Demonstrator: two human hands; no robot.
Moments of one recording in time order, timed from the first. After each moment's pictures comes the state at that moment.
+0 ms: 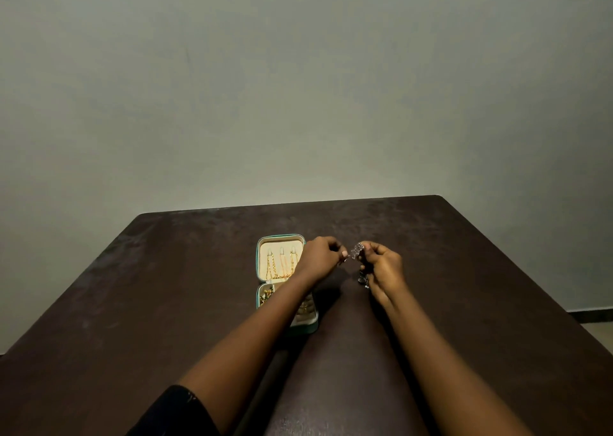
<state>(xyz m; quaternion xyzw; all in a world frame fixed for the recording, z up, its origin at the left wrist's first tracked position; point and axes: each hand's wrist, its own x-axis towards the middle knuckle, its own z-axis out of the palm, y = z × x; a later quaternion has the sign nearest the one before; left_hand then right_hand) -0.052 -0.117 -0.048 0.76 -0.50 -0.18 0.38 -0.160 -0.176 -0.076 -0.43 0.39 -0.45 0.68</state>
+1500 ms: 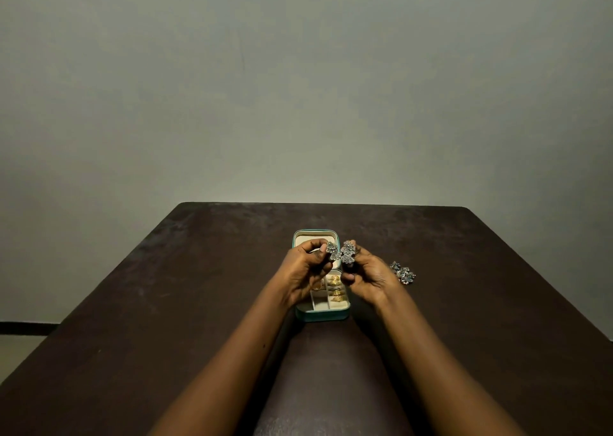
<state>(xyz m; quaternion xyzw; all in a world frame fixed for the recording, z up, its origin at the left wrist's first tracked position) -0.023 -0.012 -0.033 0.46 -0.22 -0.48 0.72 -0.123 -0.090 -0.036 -0.33 0.28 -0.31 0.85</state>
